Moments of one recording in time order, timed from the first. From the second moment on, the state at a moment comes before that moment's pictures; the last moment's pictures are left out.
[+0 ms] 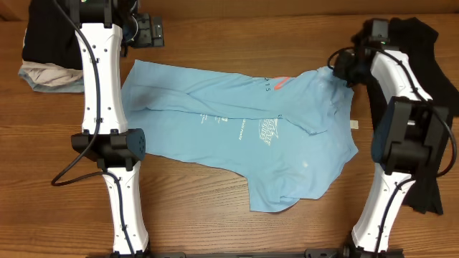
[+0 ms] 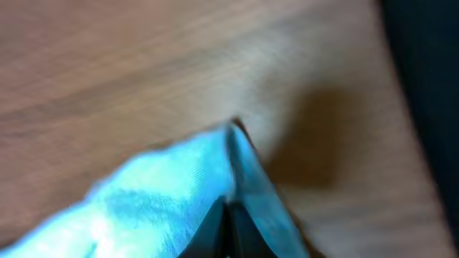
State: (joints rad) left arm -0.01 2.48 2.98 -1.65 0.01 -0.12; right arm -0.15 2.33 1.88 -0.76 -0.15 0.22
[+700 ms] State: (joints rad) left arm -0.01 2.47 2.98 -1.64 -0.05 -0.12; right arm -0.29 2.22 1.91 -0.98 -0.33 0.15
